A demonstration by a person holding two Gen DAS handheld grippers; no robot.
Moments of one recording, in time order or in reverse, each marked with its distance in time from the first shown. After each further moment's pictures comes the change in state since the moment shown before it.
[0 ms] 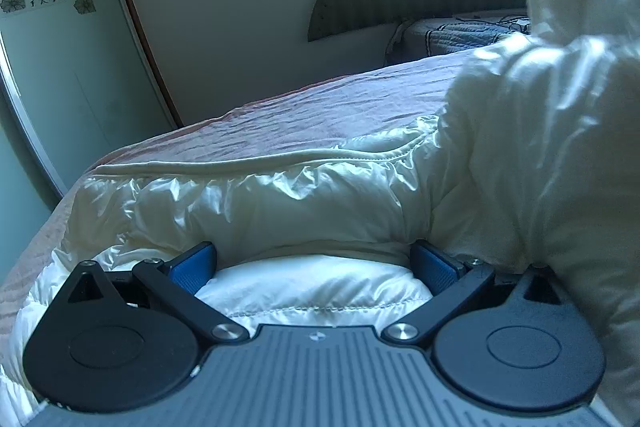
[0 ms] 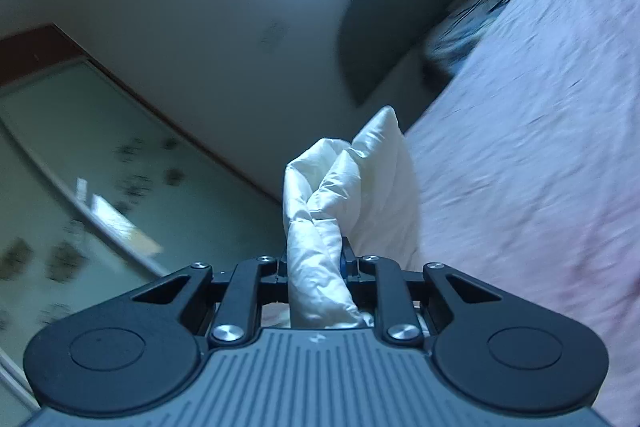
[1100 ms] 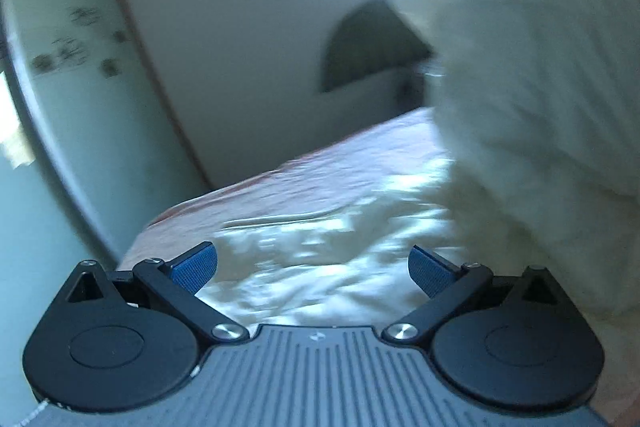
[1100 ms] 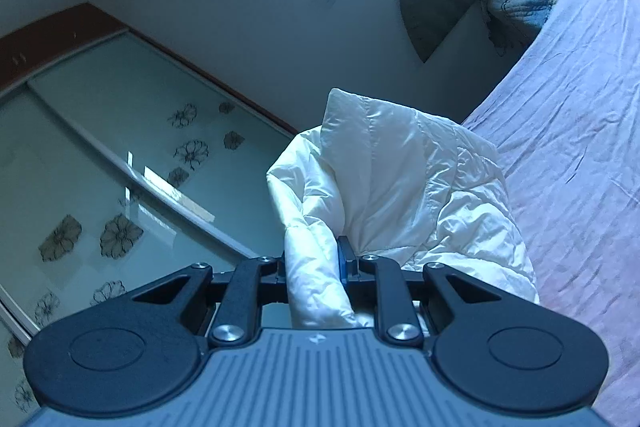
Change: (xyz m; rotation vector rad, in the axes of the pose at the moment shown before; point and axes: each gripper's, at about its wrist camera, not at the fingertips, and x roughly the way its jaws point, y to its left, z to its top) left arm -0.100 0.078 -0.017 0.079 -0.152 0.055; right arm 0.044 0.088 -0.034 -0.036 0.112 0.083
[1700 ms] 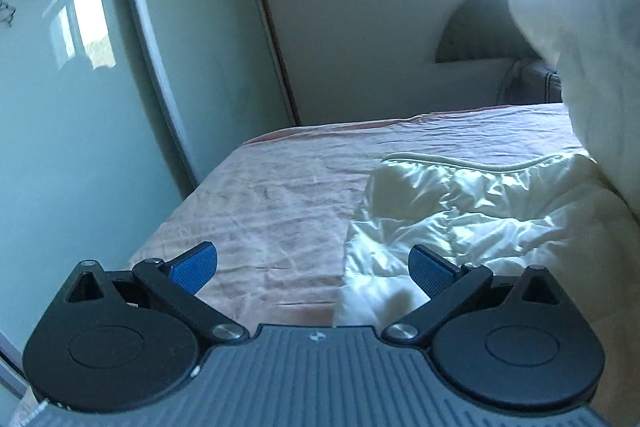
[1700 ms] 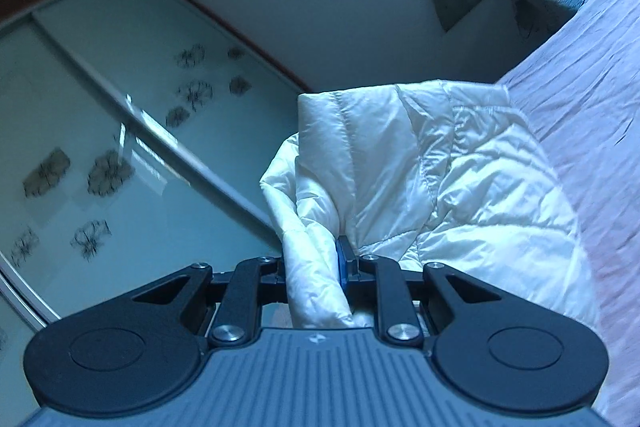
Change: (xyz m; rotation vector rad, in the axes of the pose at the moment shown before) left arm 0.024 0.092 -0.035 -0.245 0.138 0.193; right arm 0.052 0.031 -0.052 -0.113 0.126 -0.025
